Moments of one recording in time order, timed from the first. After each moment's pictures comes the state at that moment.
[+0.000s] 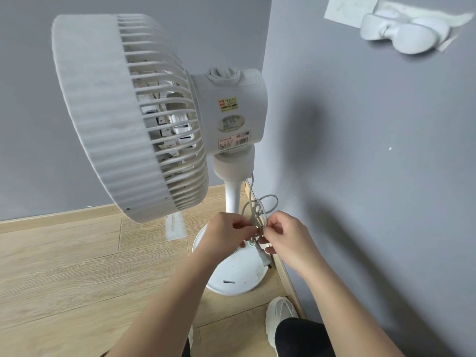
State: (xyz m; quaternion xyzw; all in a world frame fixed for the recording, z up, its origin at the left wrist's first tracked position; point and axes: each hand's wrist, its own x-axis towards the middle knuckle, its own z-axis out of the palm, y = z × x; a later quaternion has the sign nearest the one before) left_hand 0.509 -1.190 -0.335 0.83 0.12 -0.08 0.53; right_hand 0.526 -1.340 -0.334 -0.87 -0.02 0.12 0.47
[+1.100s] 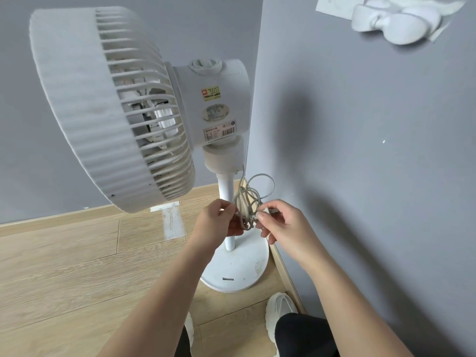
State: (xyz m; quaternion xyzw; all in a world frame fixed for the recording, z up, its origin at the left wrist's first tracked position) left_hand 0.517 -1.186 -0.339 0.67 0.20 -0.03 0.71; right_hand 0.532 -1.347 -0.329 -0.80 -0.06 0.12 0.58
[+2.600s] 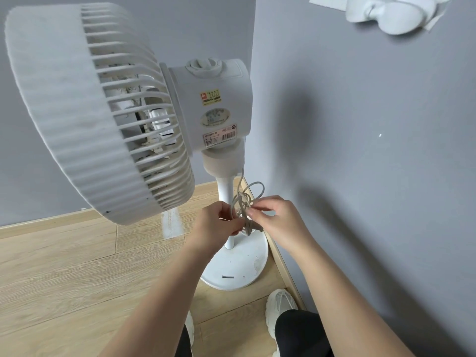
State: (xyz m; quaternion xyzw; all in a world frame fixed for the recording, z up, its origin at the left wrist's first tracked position) left_hand 0.508 -1.189 -0.334 0.77 0.17 -0.04 0.62; right_hand 0.543 -1.337 -0.329 -0.86 -0.07 0.08 0.50
